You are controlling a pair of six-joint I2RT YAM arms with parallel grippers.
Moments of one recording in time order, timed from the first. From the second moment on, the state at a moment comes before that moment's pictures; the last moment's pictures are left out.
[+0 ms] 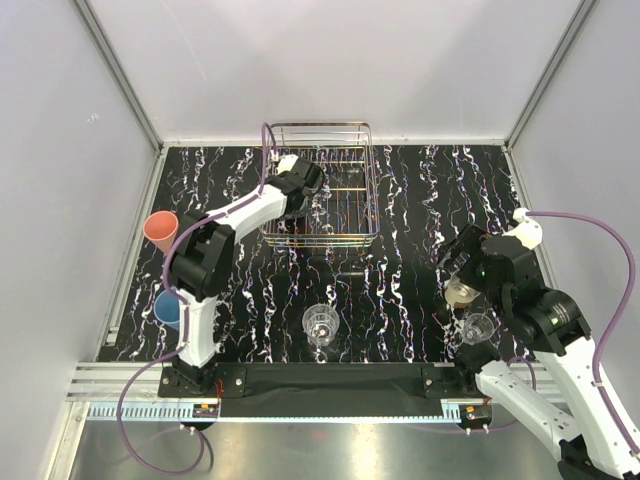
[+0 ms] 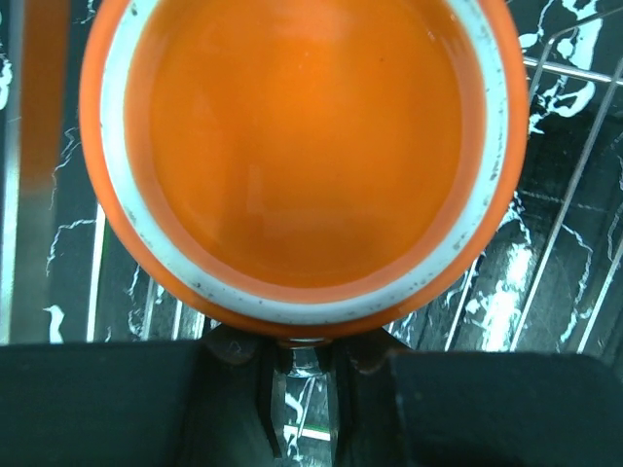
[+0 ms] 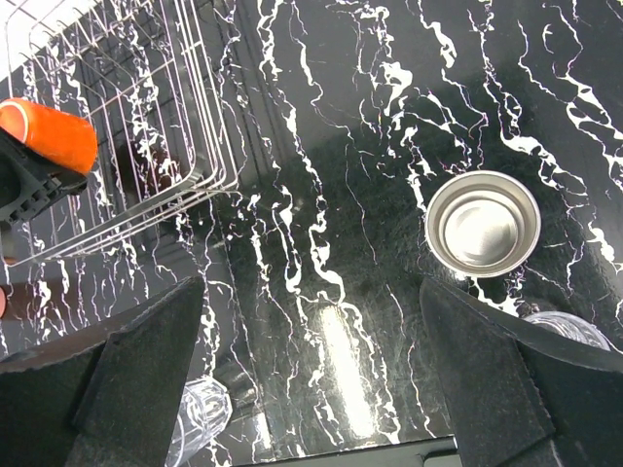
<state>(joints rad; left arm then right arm) -0.53 2.02 1.56 -0.58 -0.46 -0.63 0.49 0.65 1.03 -0.99 0.43 0.78</state>
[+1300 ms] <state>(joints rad) -0.53 1.61 1.51 -0.57 -0.25 -0.66 0.49 0.63 0.99 -0.94 0.15 0.75</state>
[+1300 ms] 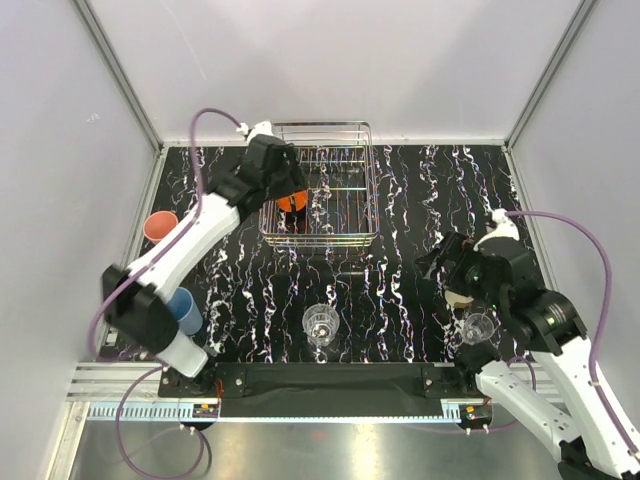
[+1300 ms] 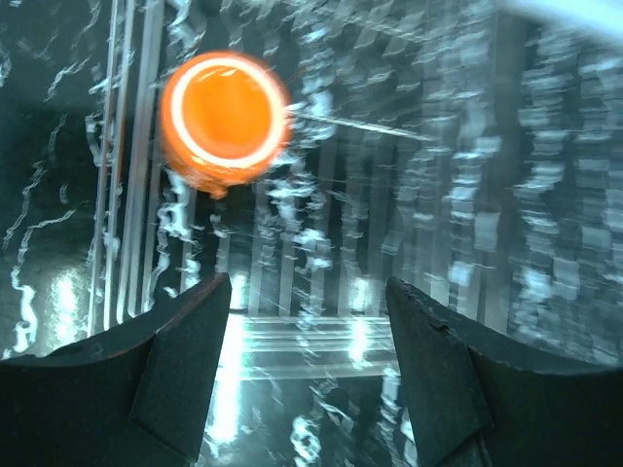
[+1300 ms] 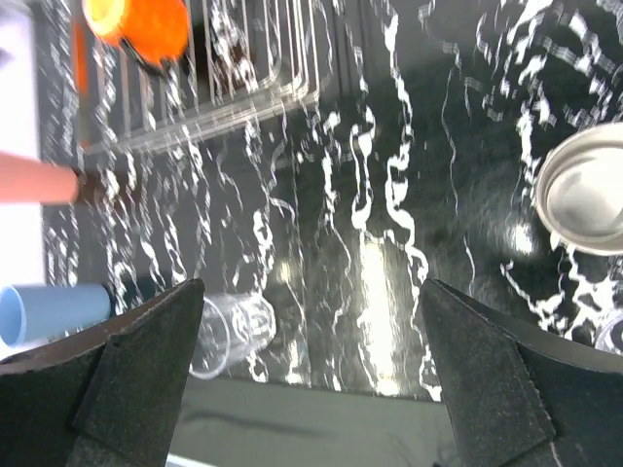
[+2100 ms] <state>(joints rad) -0.74 1.01 0.78 -0.51 0.06 -0.81 0.49 0.65 0.82 -0.89 0.00 0.85</state>
